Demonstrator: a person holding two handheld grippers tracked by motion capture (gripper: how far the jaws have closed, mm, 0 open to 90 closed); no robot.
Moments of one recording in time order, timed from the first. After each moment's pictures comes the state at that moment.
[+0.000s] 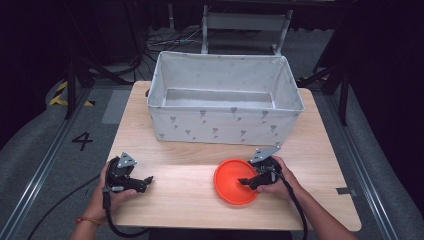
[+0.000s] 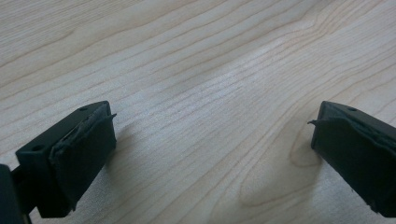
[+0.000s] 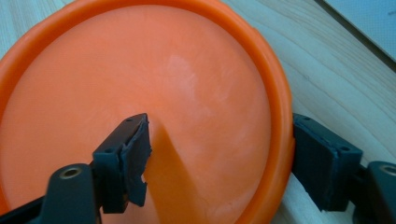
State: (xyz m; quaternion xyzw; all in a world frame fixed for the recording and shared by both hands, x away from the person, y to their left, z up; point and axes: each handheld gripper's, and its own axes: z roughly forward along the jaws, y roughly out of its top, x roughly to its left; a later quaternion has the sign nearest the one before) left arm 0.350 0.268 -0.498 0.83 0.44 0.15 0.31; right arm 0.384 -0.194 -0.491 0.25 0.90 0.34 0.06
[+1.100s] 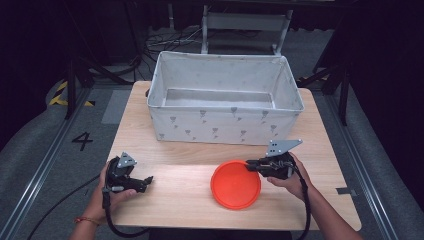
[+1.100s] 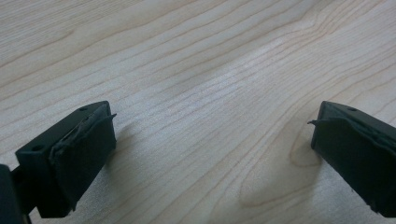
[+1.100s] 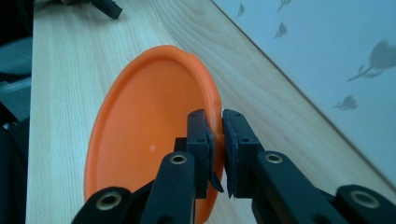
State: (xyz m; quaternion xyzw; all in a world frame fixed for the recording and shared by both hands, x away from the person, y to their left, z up) left arm 0.350 0.268 -0.498 0.83 0.44 0.15 0.31; right arm 0.367 -0.213 -0.425 0.21 0.88 0.43 0.07
